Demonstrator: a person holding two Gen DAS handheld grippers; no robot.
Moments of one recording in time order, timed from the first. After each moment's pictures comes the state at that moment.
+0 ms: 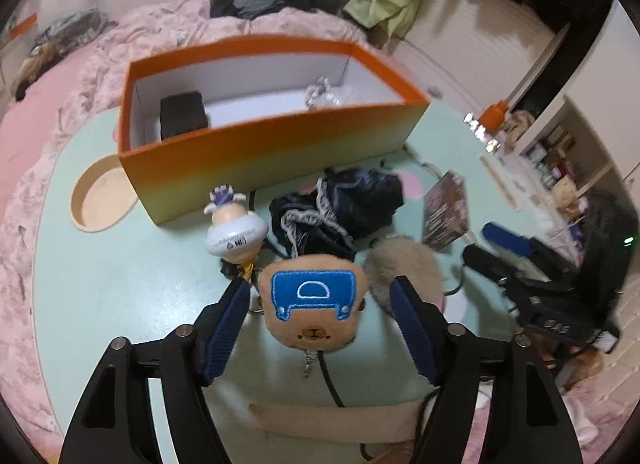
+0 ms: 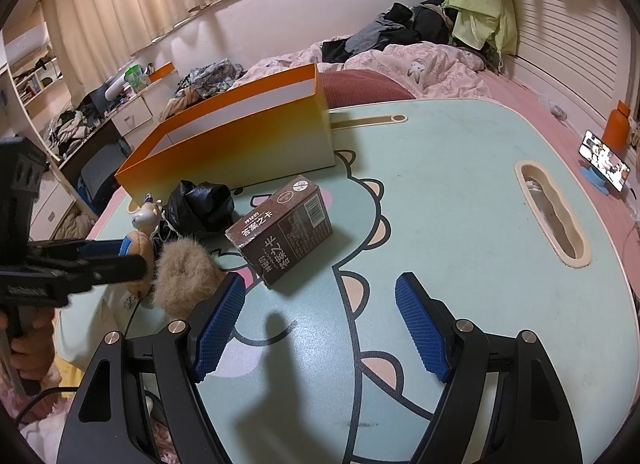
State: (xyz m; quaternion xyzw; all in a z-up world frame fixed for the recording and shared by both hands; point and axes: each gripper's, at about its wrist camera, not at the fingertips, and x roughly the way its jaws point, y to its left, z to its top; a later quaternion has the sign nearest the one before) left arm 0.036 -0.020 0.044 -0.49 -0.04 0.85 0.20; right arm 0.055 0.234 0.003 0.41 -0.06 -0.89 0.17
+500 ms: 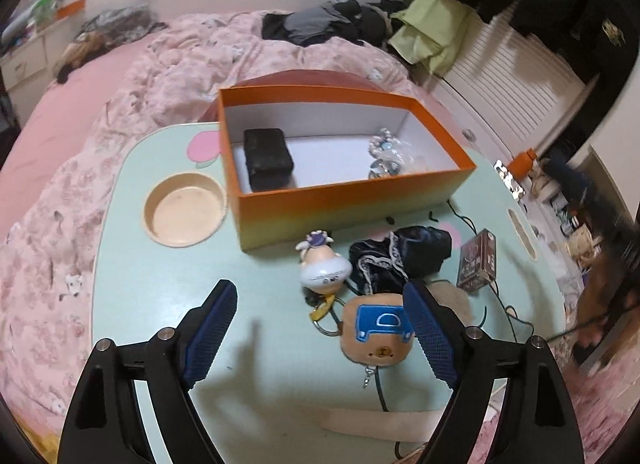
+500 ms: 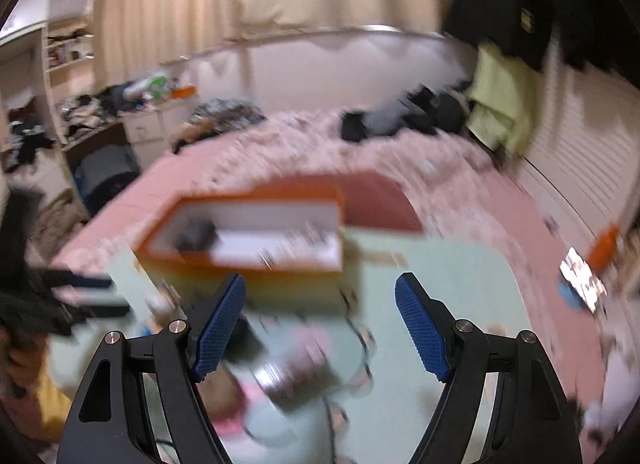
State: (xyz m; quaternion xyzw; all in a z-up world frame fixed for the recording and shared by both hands) left arm 0.028 -0.069 0.064 -0.47 -0.08 0.87 0.13; right arm 0.019 0.196 0.113 0.29 0.04 -0.93 0.20
